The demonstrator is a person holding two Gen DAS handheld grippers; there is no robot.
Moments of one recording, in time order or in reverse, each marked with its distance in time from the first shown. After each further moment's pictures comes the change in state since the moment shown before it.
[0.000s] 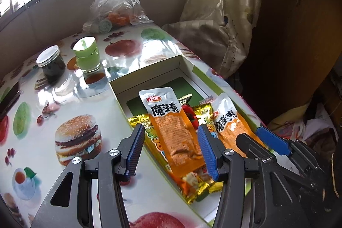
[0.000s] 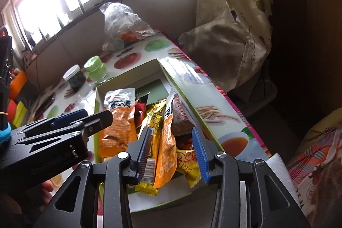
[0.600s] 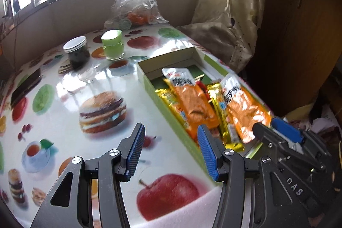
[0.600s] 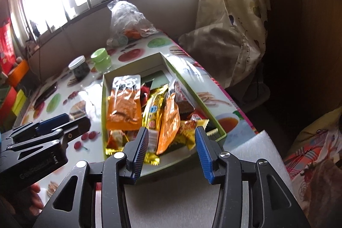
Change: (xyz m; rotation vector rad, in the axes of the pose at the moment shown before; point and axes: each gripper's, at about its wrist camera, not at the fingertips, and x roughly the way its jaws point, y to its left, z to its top) left arm -0.042 0.013 -0.050 -0.016 -0.040 0.083; right arm -0.031 0.013 -0.031 -0.057 -0.015 -0.047
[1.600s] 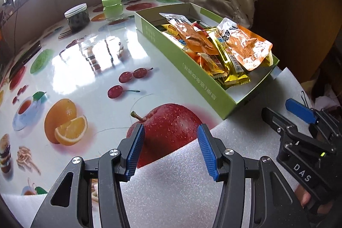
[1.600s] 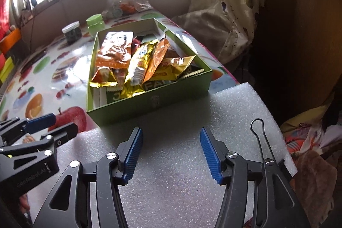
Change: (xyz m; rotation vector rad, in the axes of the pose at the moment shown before) left arm 0.007 -0.006 -0.076 0.019 0.108 -0.004; right arm -0.006 0.002 -0.065 -0.090 0.079 -0.125
